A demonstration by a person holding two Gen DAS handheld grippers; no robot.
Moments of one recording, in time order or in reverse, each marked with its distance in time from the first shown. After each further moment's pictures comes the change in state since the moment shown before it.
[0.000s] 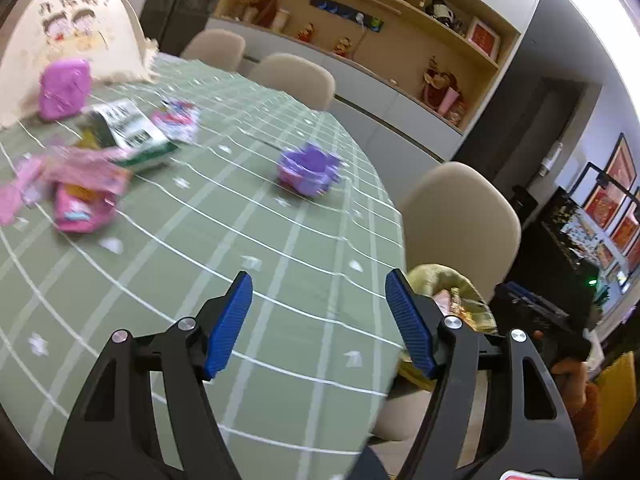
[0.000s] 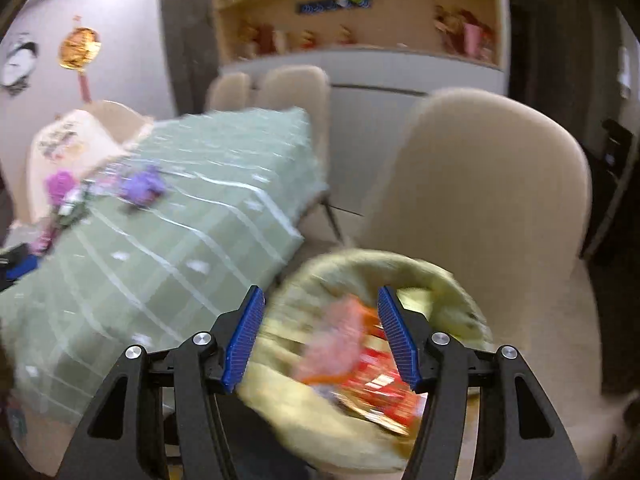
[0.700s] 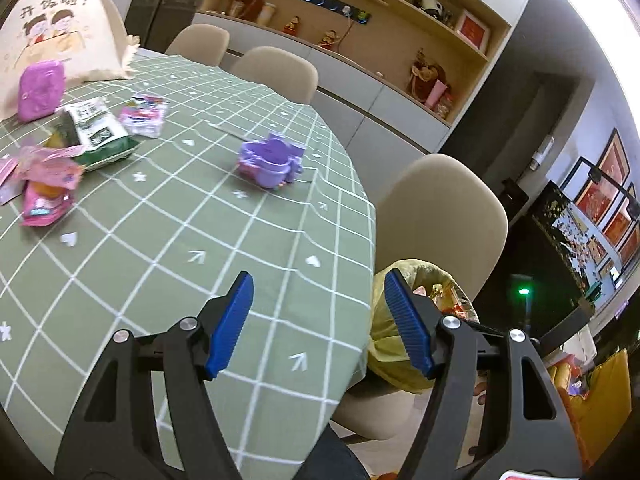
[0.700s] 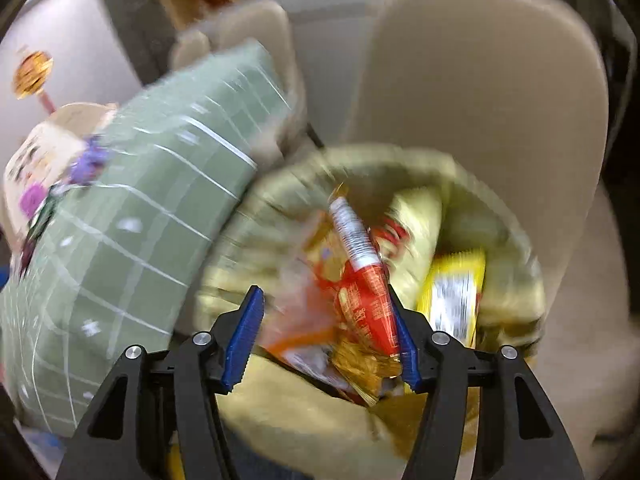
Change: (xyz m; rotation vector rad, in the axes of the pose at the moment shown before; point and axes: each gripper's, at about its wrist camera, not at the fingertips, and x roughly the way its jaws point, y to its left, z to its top) left arm 0.019 -0.032 -0.001 -0.003 0.037 -0.056; right arm 0.101 -0.090 -0.056 0.279 0.361 -0.096
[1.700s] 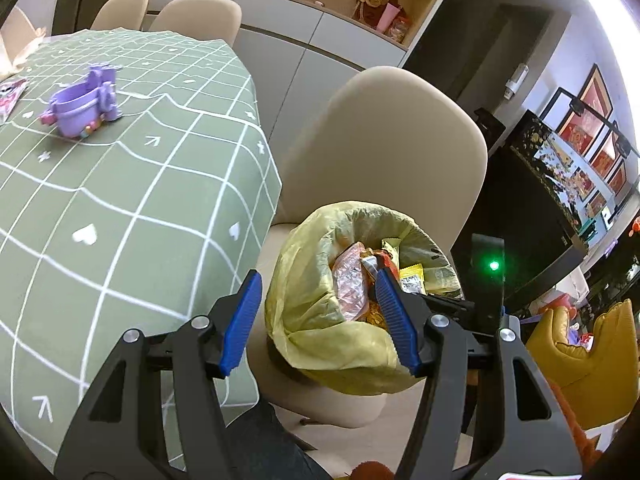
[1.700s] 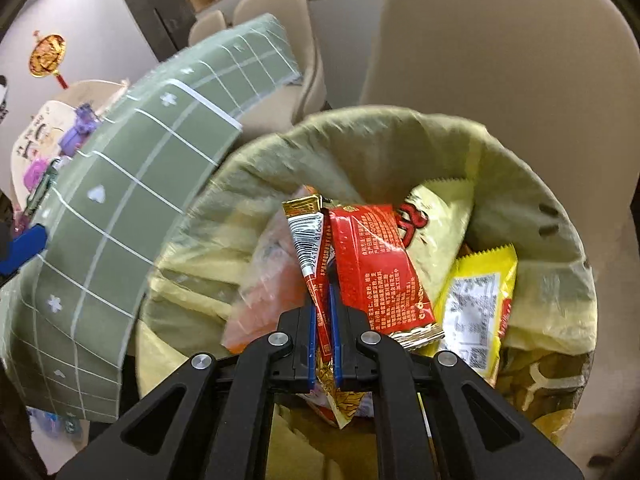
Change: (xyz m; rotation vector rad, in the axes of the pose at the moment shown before) left arm 0.134 -0.121 -0.032 0.140 0.200 -0.094; right arm 0.025 -0.004 -0.005 -0.117 -0.020 0.106
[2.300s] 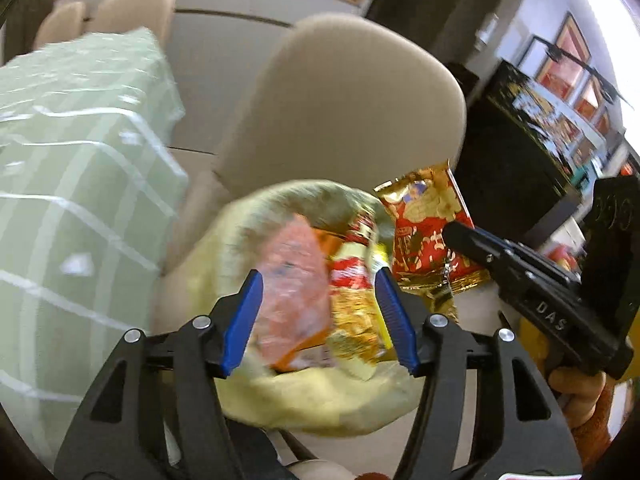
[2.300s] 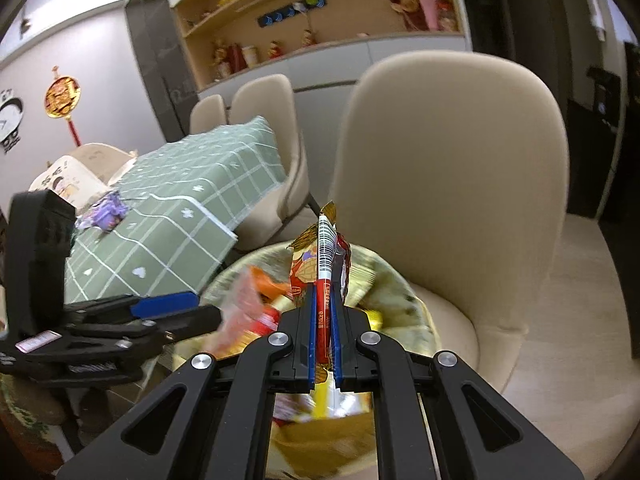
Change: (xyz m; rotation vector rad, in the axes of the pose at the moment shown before) left arm 0.082 -0.059 0.010 0.133 0.087 -0.034; right arm -0.109 -0.013 0.005 -0.039 -0.344 -0.002
